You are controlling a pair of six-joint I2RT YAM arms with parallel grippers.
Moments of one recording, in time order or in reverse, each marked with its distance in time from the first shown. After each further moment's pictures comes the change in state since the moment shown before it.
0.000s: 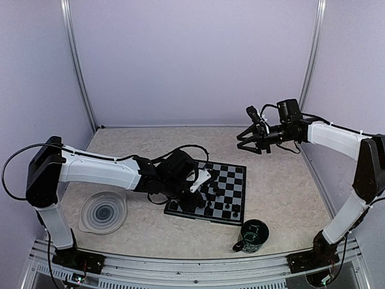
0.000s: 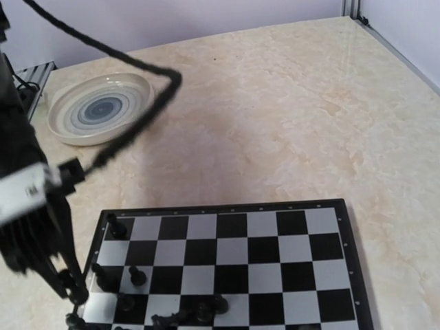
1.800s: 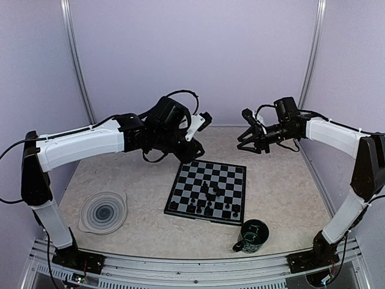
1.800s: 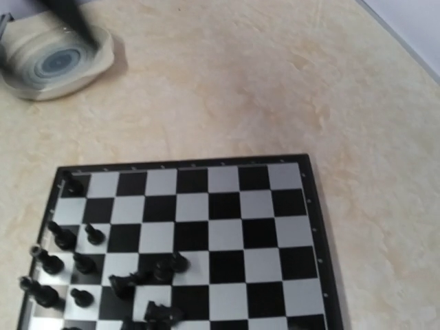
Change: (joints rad) left arm 0.099 -0.052 0.376 -0.216 -0.181 0.060; right arm 0.019 0.026 0.066 -0.129 0.147 -0.109
